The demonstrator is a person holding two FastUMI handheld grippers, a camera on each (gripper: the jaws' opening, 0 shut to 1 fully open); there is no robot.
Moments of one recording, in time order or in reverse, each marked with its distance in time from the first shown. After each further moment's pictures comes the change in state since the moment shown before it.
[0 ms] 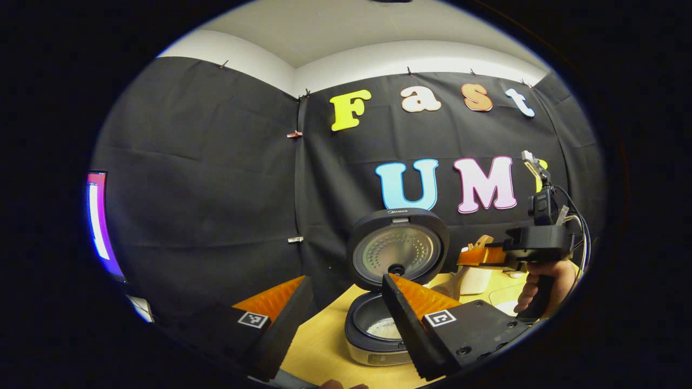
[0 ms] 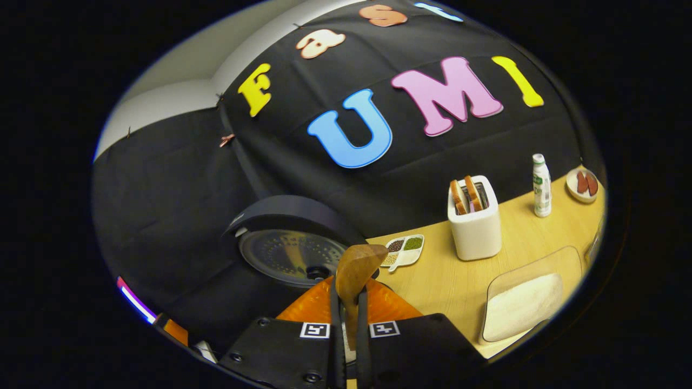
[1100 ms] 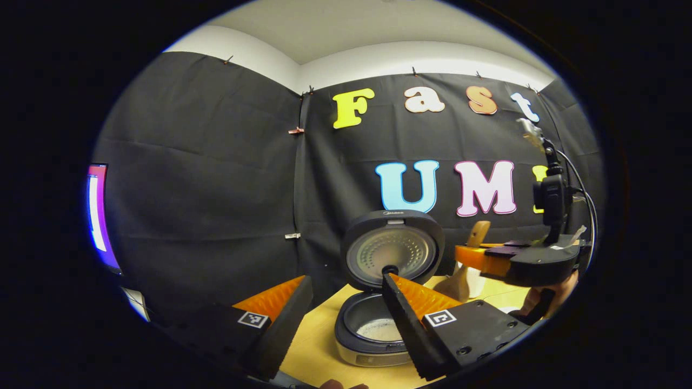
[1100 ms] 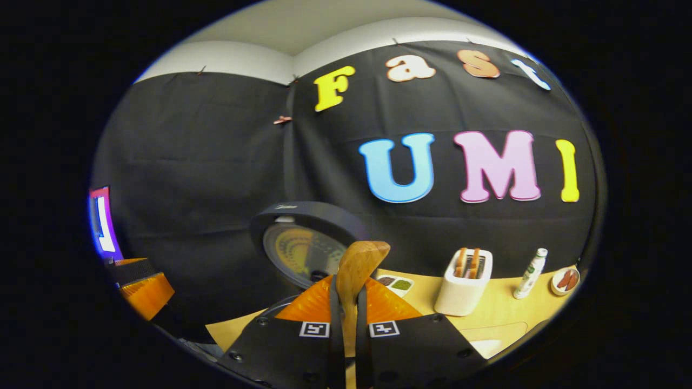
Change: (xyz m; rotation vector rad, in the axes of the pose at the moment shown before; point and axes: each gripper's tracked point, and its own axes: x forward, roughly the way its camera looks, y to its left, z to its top) left arm 0.001 -0.030 0.015 -0.026 0.007 -0.023; right arm -0.041 -0.022 0.041 -0.329 -0.140 0.005
